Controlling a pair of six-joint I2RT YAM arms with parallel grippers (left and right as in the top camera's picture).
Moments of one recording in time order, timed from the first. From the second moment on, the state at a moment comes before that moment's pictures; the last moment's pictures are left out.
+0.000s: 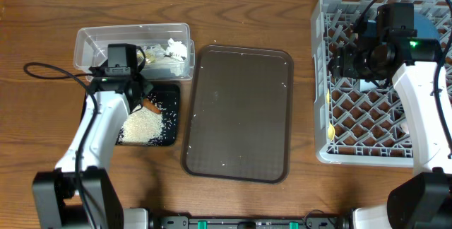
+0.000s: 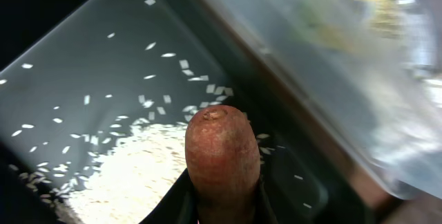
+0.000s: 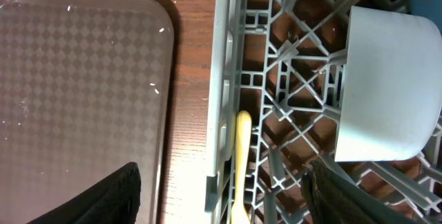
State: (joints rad) left arm 0.05 1.57 1.03 -0.65 -0.19 -0.77; right arm -0.03 1.63 1.48 -1.02 -0.18 0.04
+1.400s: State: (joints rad) left arm -0.24 1.44 1.03 -1.15 0.16 -0.45; right arm -0.03 1.63 1.48 -1.02 -0.18 0.03
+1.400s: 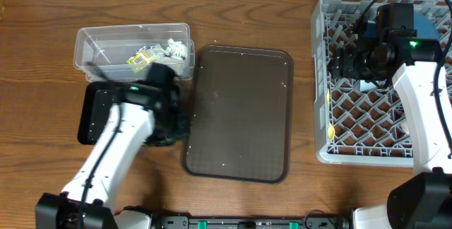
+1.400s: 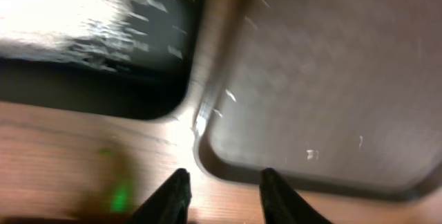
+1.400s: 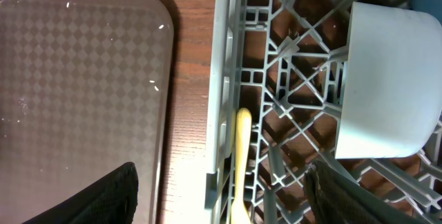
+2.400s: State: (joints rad) left arm -0.97 1.44 0.81 -0.93 0.30 -0.25; right arm -0.03 1.63 1.48 -1.03 -0.18 0.03
